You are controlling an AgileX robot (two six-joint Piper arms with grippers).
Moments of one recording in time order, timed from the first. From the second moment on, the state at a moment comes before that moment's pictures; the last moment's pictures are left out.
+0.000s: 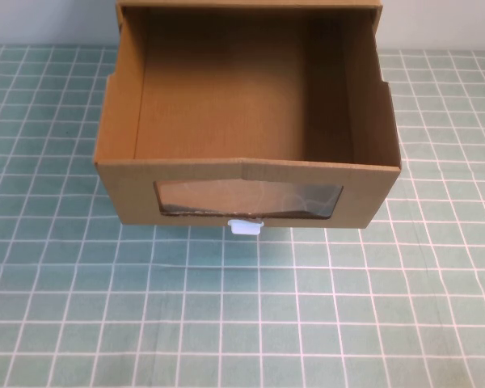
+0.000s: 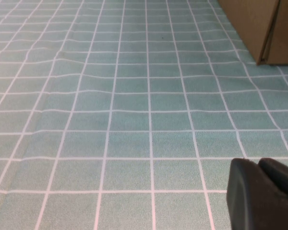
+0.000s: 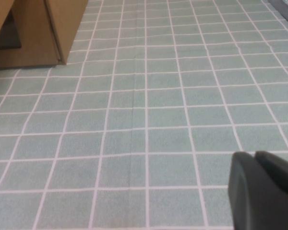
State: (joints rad) right arm 0.00 -0.01 0.03 0.12 0.35 -0.10; left arm -0.02 -0.01 0.03 -0.07 0.36 0.08
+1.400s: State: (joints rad) right arm 0.00 -0.01 0.03 0.12 0.35 -0.10; left arm -0.02 -0.01 0.03 -0.25 0.09 -0.17
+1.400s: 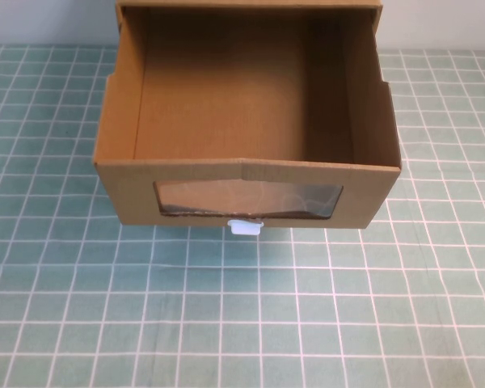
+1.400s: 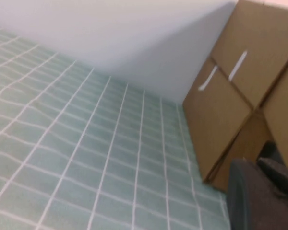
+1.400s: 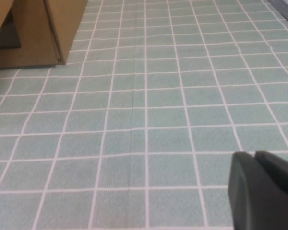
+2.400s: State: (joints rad) right arm 0.00 -0.01 0.03 0.12 0.35 -0.10; left arm -0.02 1.20 -1.30 -0.69 0.77 0.64
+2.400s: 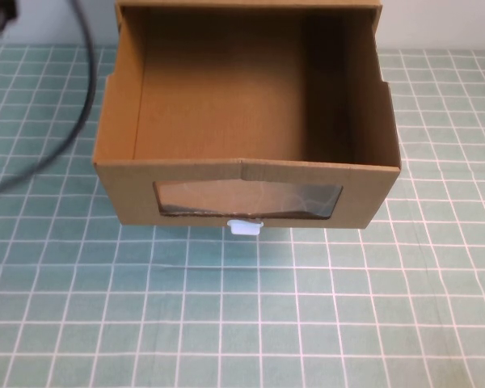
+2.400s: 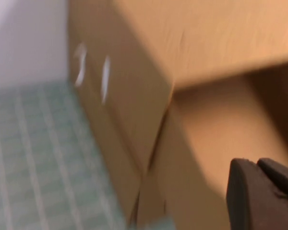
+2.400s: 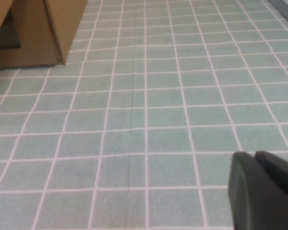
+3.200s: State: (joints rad) right arm 0.00 -0.01 0.03 0.12 0.35 -0.10; left arm -0.18 1.77 -1.71 -0.92 0.67 0.94
